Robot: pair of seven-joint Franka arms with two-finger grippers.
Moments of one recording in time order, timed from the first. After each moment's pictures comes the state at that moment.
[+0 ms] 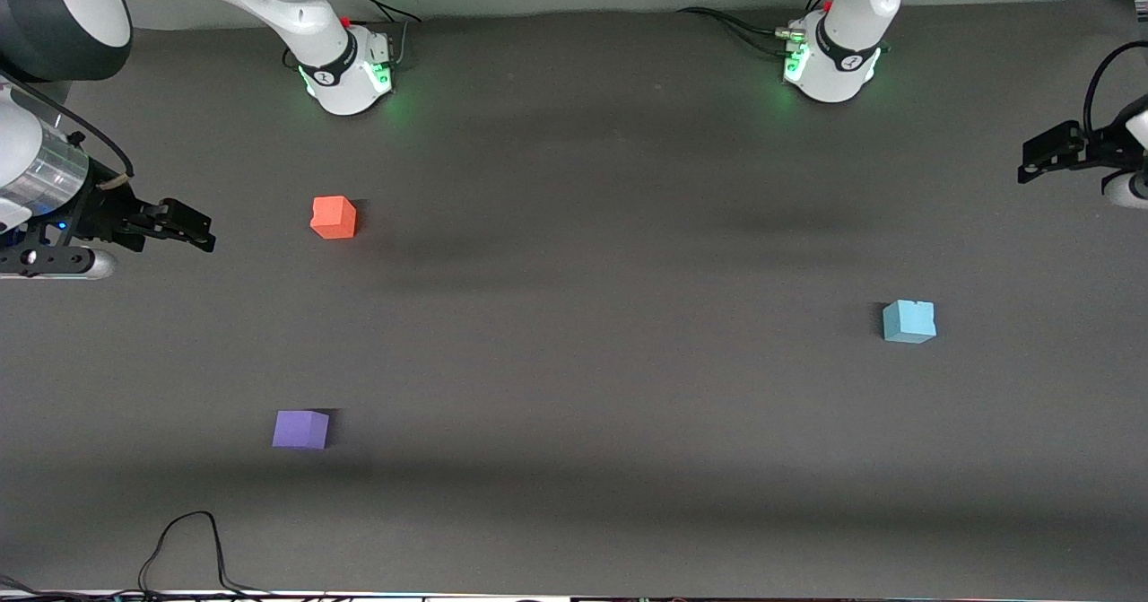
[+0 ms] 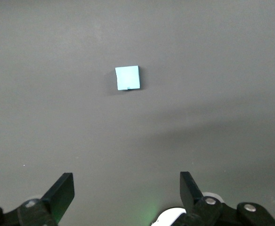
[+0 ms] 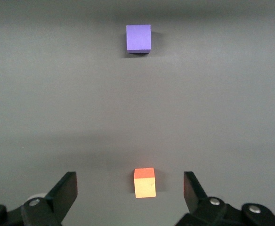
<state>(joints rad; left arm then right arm) 0.05 -0.12 0.04 -1.78 0.03 1.56 0.27 0.10 0.00 -0.06 -1.71 0.00 1.69 0.09</state>
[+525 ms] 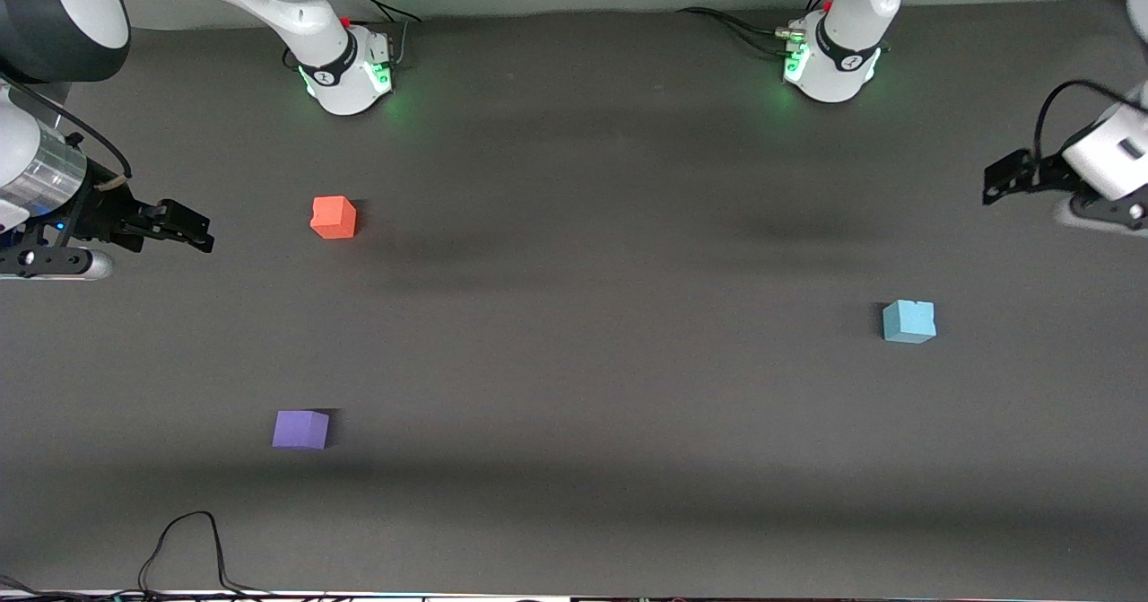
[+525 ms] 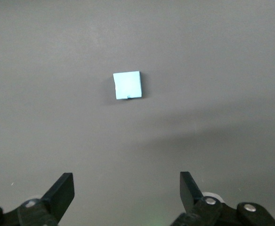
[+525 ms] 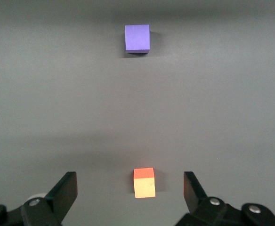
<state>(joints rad) 0.05 -0.13 0.04 -2.02 0.03 1.83 0.28 0.09 0.00 -0.06 -1.71 0.00 1.69 0.09</state>
